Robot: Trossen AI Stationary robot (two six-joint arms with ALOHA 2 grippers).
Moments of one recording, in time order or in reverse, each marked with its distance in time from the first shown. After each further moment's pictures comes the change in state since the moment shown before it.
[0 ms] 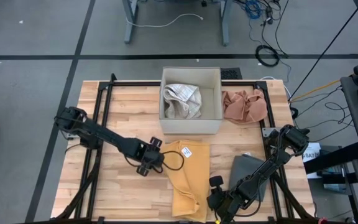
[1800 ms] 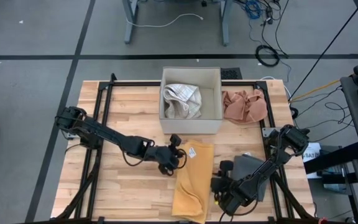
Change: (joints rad) left arm 0.024 0.002 0.118 0.497 -0.173 0.452; right arm 0.001 -0.001 -0.017 -0.362 0.394 0.331
